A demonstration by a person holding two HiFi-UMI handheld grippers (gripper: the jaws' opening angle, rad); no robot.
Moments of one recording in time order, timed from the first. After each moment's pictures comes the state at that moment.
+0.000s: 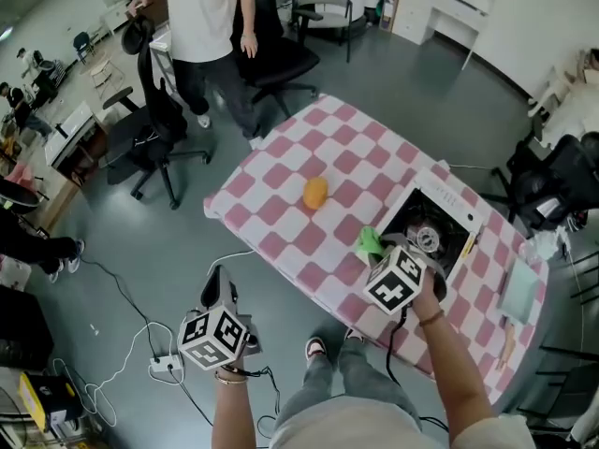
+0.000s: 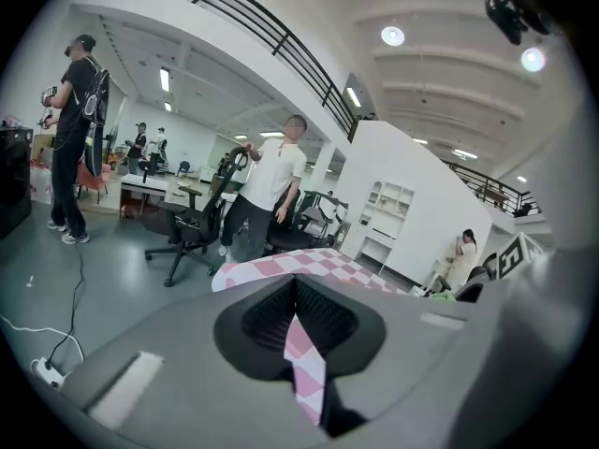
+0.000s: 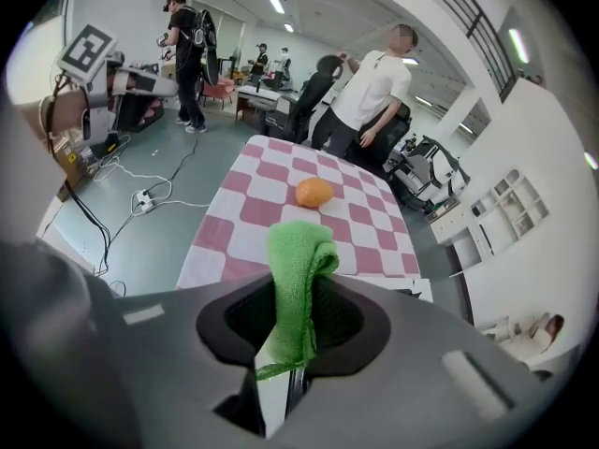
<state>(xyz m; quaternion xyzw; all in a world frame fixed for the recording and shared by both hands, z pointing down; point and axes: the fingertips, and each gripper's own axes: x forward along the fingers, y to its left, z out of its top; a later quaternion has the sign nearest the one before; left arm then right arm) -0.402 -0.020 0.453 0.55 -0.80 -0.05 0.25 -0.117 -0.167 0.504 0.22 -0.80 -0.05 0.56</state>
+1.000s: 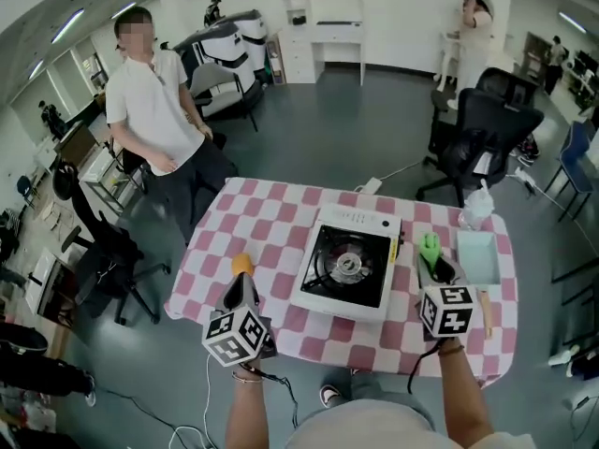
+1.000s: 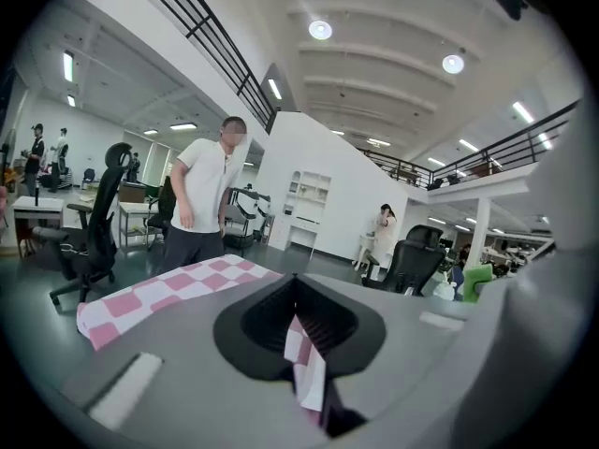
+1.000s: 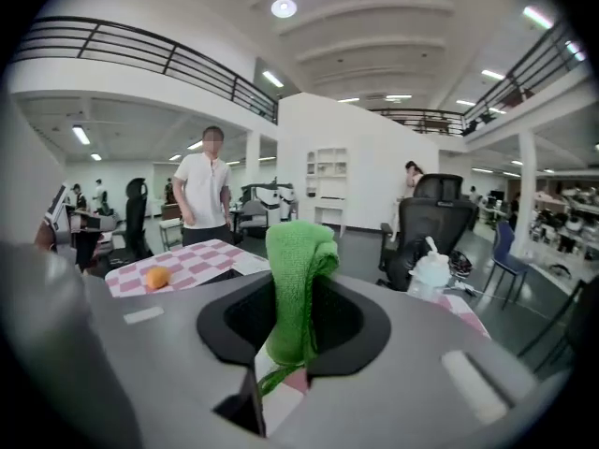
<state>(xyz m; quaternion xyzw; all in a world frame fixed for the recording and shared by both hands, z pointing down) -0.199 -0.198 0.390 0.74 -0.65 0.01 0.18 0.200 -0.179 0.396 0.66 -0.73 0.13 0.15</state>
